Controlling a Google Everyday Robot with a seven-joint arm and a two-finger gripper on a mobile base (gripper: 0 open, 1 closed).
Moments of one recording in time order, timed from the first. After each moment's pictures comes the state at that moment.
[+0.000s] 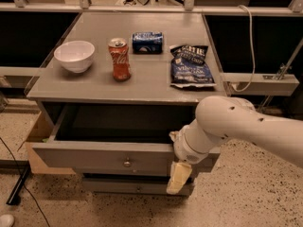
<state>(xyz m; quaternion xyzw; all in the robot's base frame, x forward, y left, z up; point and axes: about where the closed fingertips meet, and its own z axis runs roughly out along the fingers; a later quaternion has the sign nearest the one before) 0.451 -0.060 0.661 -0.65 0.73 0.12 0.17</state>
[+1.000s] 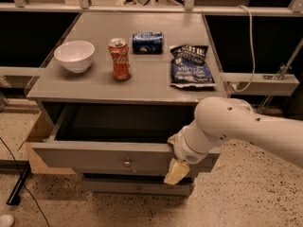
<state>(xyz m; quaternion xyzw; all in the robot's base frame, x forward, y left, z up) 0.452 -0.060 0.652 -0.65 0.73 0.13 0.16</state>
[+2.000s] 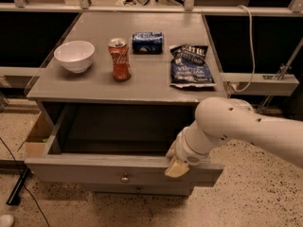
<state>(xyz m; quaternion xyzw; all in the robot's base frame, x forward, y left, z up) 0.452 -0.060 0.652 -0.65 0.73 0.13 0.16</state>
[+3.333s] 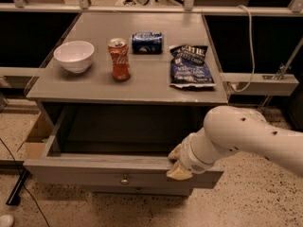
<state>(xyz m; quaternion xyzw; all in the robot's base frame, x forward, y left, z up) 0.430 -0.073 0.659 -0.63 0.74 0.12 0.18</state>
